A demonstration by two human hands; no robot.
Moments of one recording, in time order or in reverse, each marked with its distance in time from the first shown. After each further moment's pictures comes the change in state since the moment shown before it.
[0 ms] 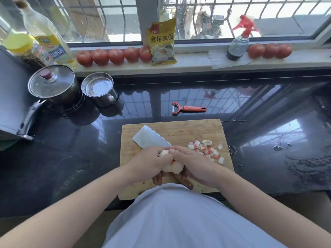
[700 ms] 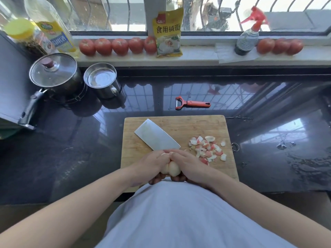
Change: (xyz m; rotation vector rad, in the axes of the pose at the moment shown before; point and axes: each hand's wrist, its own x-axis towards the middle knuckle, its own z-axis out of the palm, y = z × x) left_hand 0.004 -0.028 0.016 -0.271 -0.130 0.065; right_hand 0.025 0.030 0.009 -0.085 0.068 0.095
